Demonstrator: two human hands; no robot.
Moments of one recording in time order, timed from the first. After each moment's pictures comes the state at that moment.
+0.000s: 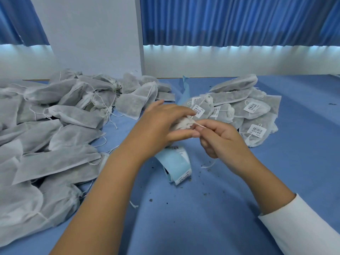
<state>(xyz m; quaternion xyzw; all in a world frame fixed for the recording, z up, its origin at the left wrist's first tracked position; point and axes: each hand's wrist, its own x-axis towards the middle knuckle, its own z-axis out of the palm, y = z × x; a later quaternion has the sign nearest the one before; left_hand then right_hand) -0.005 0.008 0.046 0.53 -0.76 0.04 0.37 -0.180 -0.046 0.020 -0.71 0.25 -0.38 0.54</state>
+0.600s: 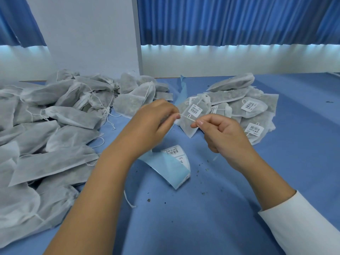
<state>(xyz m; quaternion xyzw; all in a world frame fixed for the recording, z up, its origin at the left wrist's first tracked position) 0.002 0.012 0.051 0.57 -0.74 0.03 0.36 -0.183 -0.052 0.023 -0.70 0.26 -0.43 0.51</state>
